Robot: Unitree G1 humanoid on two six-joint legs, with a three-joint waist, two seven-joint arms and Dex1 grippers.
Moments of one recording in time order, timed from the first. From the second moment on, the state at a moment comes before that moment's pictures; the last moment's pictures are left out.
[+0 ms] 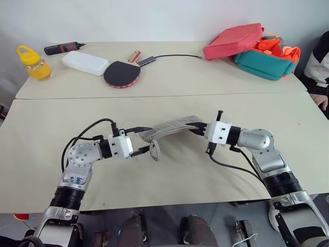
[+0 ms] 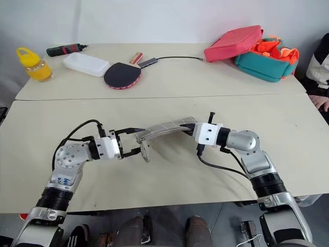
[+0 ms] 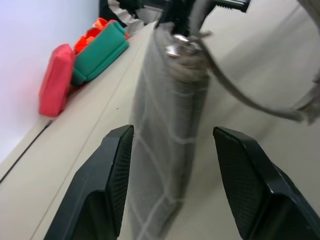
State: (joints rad) left arm -0.41 0.51 -0.07 0.23 -0.10 -0.56 -0.90; right arm -0.56 -0.58 0.19 0.24 0.00 -0.40 0.88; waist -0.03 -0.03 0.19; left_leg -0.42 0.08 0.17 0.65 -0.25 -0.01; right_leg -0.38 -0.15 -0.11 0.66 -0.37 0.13
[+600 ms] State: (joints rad) left arm -0.47 0.53 -0.06 0.26 0.03 -0.62 -0.74; right arm -0.58 -0.55 0.19 0.27 0.01 -0.38 0.85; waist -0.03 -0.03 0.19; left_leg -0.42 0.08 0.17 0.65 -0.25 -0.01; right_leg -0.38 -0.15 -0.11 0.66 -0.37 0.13
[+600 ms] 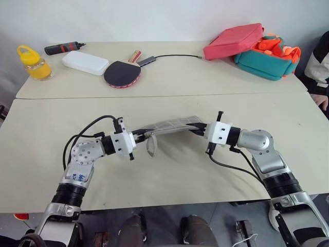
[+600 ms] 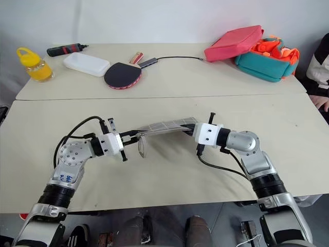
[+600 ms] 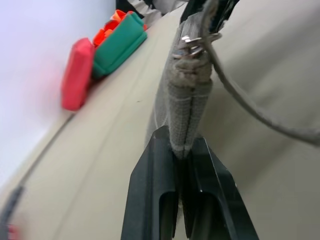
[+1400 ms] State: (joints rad) left arm -0.42 0.47 -0.15 0.24 0.29 -0.52 -0.48; right arm -0.35 -0.54 0.06 -0.32 0.72 0.73 0.77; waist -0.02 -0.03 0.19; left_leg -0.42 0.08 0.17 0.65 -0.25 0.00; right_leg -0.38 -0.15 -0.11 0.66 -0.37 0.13
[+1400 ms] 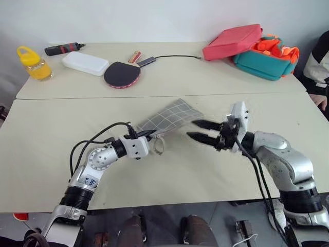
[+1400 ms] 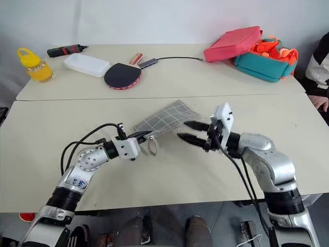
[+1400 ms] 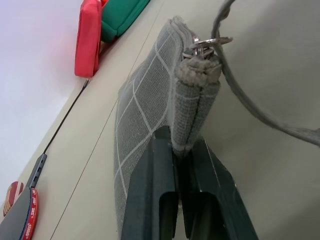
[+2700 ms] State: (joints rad) left arm -0.32 0.61 0.00 0.14 -0.25 -0.47 -0.81; right arm -0.55 -0.70 0.03 0.15 0.38 0.44 0.83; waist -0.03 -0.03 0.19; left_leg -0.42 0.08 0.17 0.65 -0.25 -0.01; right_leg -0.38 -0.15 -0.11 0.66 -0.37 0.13
